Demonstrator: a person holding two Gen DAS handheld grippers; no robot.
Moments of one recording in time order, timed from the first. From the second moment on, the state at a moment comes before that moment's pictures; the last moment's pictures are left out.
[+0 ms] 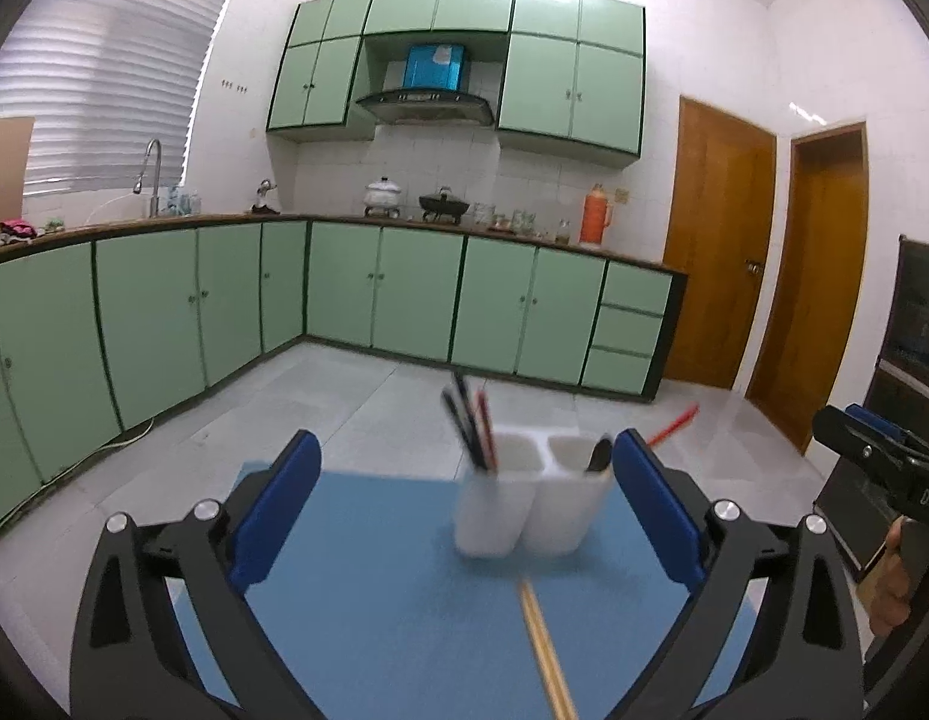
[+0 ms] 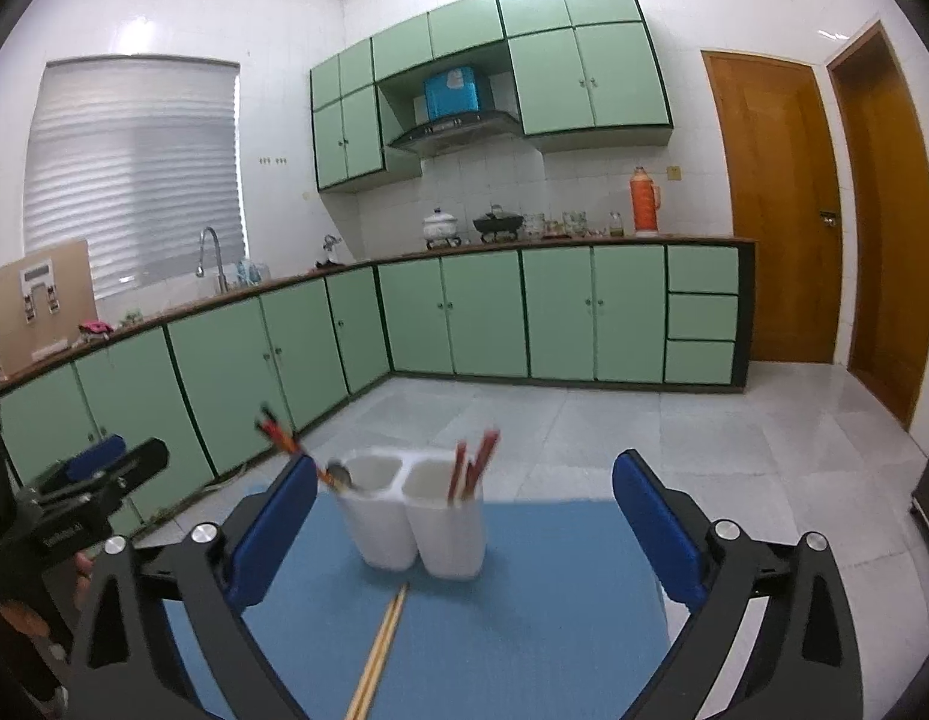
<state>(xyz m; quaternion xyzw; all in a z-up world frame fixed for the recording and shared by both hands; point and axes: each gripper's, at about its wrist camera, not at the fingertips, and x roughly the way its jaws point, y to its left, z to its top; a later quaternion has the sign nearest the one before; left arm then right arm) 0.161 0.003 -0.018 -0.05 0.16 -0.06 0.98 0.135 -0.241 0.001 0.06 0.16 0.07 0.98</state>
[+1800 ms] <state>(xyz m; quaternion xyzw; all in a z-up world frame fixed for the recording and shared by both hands) 0.112 0.042 -0.168 -0.03 0.38 0.00 0.93 0.080 -0.132 -0.189 0.02 0.42 0.15 0.89</state>
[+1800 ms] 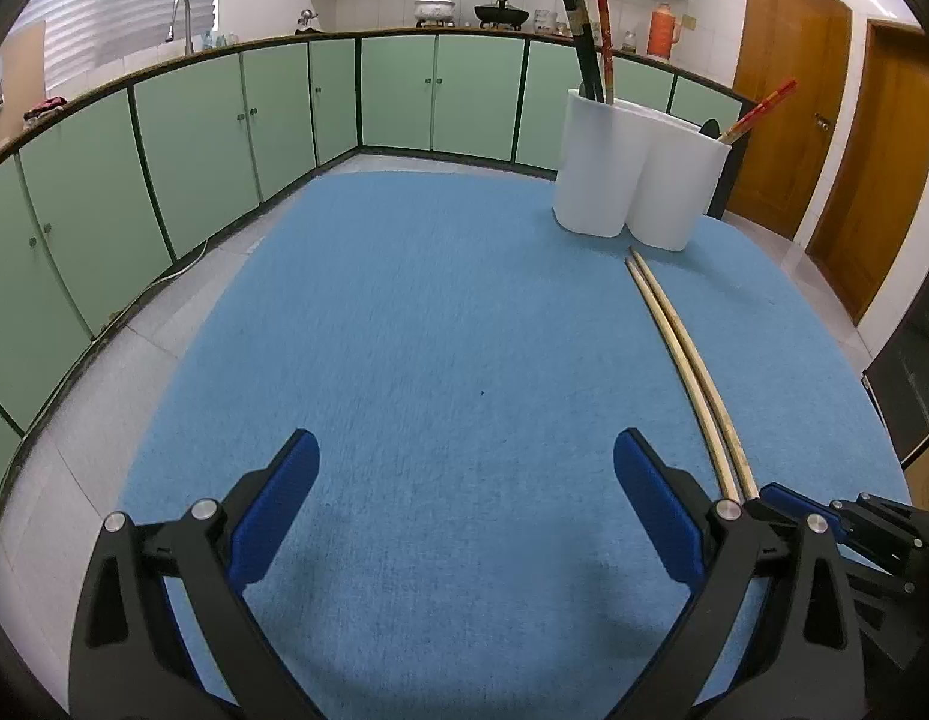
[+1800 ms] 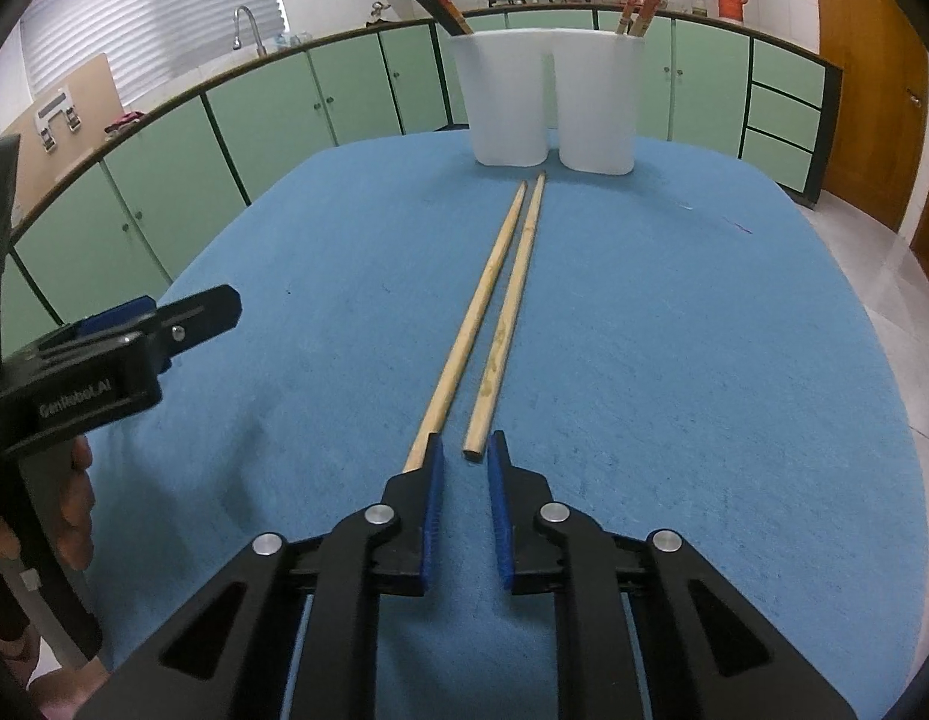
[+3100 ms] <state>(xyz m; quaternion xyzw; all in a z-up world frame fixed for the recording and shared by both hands) 0.093 -0.023 -0.167 -0.01 0.38 -0.07 0.92 0.064 -0.197 -0.184 0.10 0.39 0.04 0.91</state>
